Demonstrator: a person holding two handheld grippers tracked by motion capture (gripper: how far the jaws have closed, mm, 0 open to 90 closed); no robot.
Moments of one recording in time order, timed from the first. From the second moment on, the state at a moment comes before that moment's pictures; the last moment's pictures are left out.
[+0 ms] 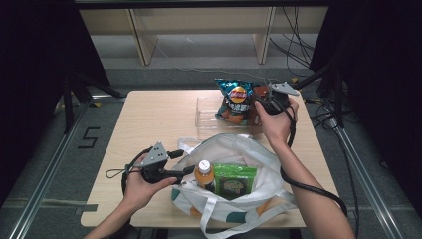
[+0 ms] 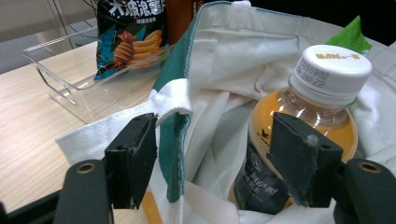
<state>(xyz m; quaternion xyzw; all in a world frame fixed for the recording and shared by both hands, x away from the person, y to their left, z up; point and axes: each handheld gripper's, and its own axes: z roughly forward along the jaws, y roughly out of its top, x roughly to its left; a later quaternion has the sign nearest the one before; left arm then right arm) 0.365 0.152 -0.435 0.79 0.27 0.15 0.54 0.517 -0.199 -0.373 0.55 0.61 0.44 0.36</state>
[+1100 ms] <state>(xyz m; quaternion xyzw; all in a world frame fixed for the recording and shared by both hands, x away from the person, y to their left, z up) 0.365 0.153 -0.434 0.79 0.27 0.15 0.53 0.503 -0.214 -0.364 0.52 0.64 0.46 0.34</state>
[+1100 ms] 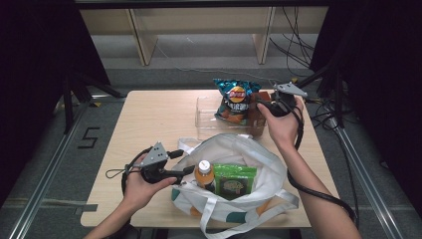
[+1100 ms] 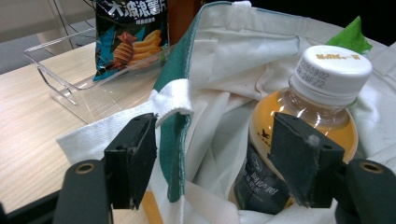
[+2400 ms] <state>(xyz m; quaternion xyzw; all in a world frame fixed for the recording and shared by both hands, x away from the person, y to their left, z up) 0.366 0.156 -0.435 0.78 0.27 0.15 0.54 0.395 -0.249 -0.358 0.43 0.73 0.49 0.23</state>
